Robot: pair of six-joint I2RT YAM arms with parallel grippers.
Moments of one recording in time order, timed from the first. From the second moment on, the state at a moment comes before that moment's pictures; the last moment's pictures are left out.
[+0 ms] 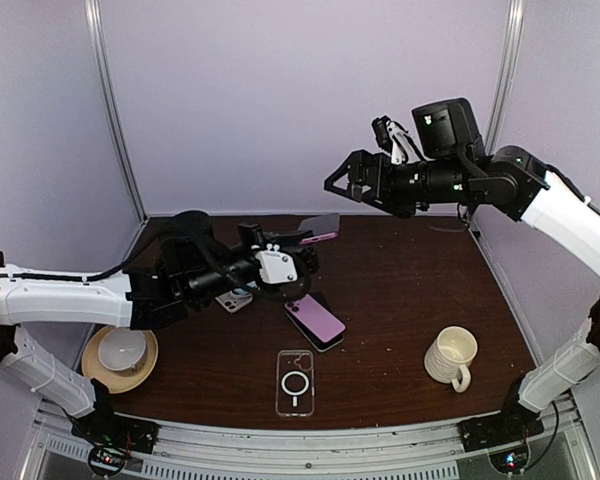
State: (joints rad) left arm -1.07 1.38 0.95 0.44 -0.09 1.06; right arm 0.86 1.45 1.72 -0.70 0.02 0.65
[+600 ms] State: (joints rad) left arm -1.16 1.38 0.87 0.66 -0.14 1.26; right arm 0.89 1.42 1.44 -0.44 -0.19 0.97
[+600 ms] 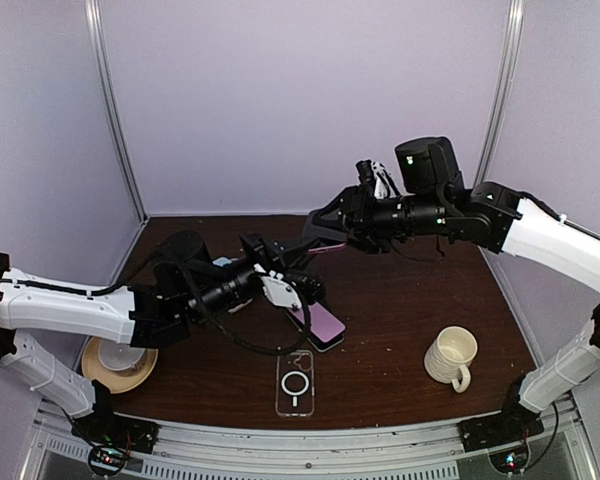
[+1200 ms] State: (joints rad) left arm -1.17 1.38 0.86 0.70 -0.16 1.33; right arm 0.89 1.41 1.41 -0.36 -0.21 1.11
